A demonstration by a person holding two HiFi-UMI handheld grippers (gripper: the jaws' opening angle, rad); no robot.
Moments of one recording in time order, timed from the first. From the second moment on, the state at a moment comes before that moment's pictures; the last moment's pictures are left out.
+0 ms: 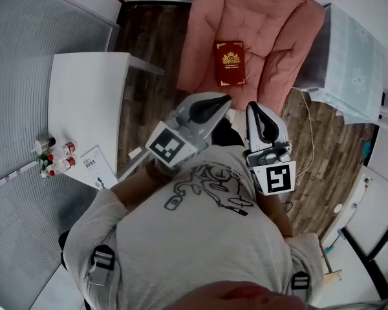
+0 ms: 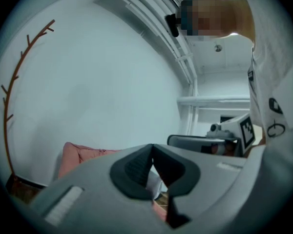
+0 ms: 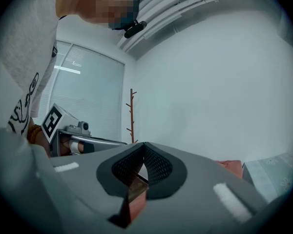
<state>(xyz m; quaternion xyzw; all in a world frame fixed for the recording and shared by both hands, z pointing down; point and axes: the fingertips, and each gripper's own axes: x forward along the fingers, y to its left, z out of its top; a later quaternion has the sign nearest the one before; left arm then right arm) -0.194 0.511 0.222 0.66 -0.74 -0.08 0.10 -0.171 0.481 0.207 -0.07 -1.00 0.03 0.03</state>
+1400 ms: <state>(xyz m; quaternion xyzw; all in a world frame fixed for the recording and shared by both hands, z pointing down) -0.208 0.397 0.291 0.63 -0.76 -0.04 0.14 -0.198 0.374 0.275 -0.13 -0.99 0.05 0.08</state>
